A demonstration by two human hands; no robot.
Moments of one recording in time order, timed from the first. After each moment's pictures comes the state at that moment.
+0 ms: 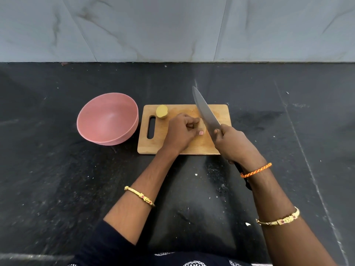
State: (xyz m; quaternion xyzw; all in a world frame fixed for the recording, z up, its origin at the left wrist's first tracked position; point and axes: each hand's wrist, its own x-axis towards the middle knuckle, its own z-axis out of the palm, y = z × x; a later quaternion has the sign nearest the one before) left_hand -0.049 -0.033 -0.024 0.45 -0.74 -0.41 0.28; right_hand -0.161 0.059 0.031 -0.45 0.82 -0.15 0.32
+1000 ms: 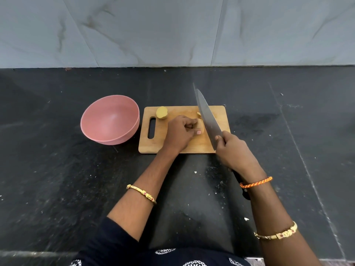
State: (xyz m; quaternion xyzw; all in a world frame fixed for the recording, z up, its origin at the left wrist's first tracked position) left_hand -0.047 -0.029 -0.026 0.45 -0.74 -0.40 0.29; right_hand -0.152 0.086 0.023 -0.41 0.83 -0.22 0.31
